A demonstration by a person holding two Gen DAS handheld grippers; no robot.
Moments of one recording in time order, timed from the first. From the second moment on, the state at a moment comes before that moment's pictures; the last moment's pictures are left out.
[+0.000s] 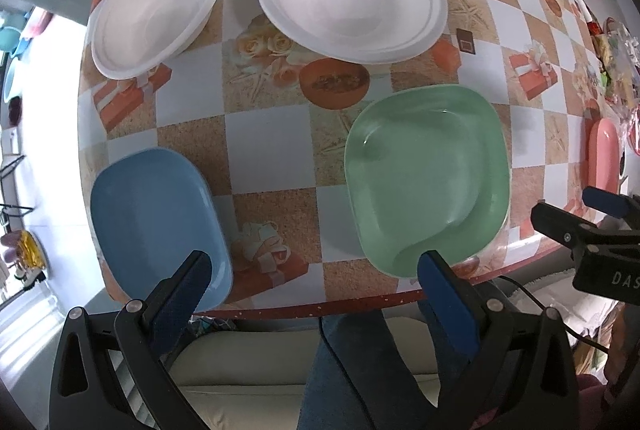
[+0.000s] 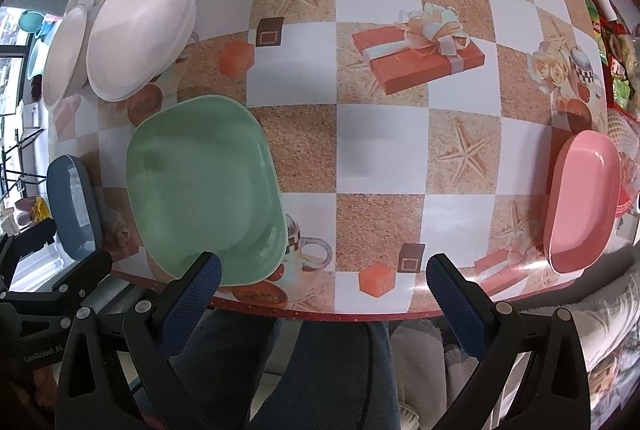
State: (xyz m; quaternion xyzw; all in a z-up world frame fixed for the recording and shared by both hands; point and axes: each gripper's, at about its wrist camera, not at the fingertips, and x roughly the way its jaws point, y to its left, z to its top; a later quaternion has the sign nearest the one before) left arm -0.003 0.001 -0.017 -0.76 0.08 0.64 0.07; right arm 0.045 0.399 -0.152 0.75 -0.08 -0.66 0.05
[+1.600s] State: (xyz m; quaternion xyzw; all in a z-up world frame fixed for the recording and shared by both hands) left arm 0.000 0.020 -0.049 -0.78 0.11 0.61 0.06; right arm 0.037 0.396 -0.174 0.77 -0.06 -0.63 0.05
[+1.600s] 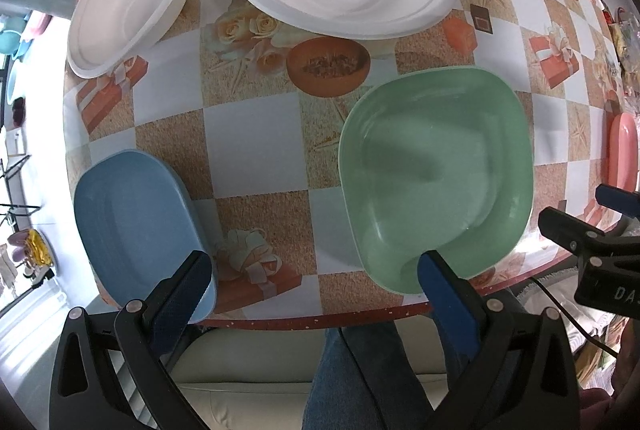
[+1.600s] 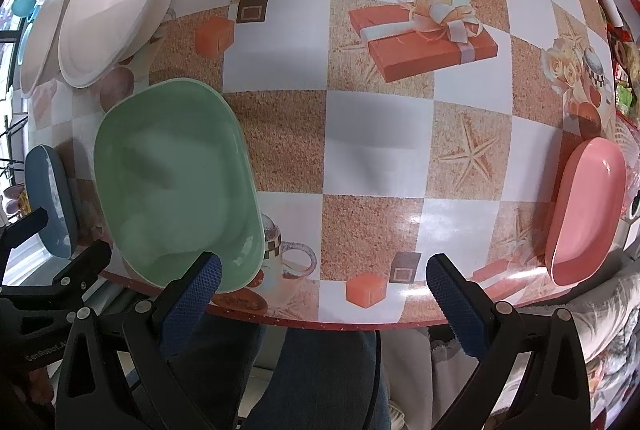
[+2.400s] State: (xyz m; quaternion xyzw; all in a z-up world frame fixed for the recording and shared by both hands) left arm -0.005 0.019 -0.066 -0.76 0.10 0.65 0.04; right arm 0.020 0.386 -0.206 0.78 -0.07 -0.62 0.02
